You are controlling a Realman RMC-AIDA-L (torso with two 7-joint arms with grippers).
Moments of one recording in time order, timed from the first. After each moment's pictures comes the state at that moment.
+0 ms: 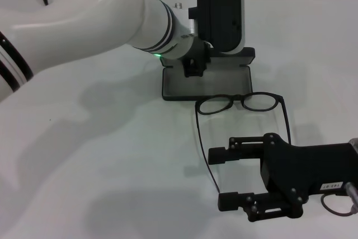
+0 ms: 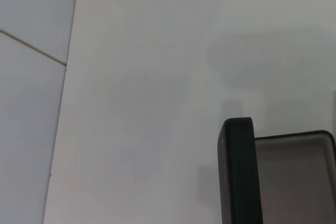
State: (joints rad) left arm -0.76 -2.10 1.84 1.16 2.72 0.94 -2.19; right arm 0.60 1.98 -1.79 -0.33 -0.96 -1.78 1.08
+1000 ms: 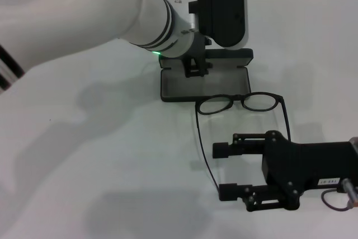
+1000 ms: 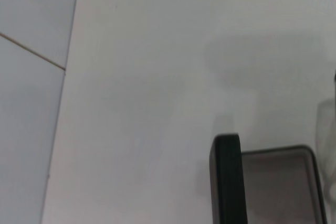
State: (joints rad) left arm -0.73 -2.10 1.83 1.27 2.72 1.05 -2.23; right arm 0.59 1.97 -1.79 -0.33 -0.96 -1.72 1.09
